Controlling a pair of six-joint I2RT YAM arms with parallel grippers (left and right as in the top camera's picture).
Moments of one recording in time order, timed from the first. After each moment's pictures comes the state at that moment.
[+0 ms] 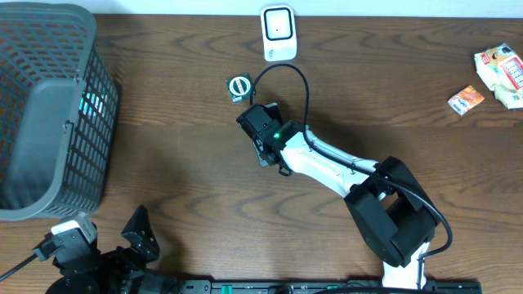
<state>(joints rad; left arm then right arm) -0.31 0.23 0.97 -1.21 -0.32 -0.54 0.74 2.01 1.33 -0.59 0.32 0.39</state>
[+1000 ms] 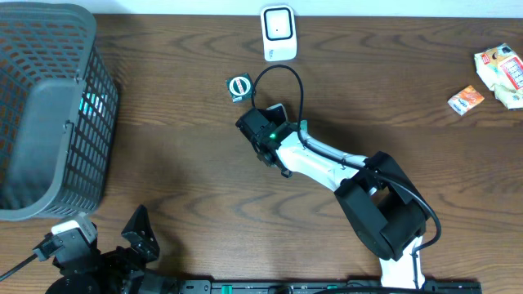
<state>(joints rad) -0.31 0.23 0.97 -1.21 -0.32 -0.54 0.75 2.07 1.35 -0.65 0.49 0.38</state>
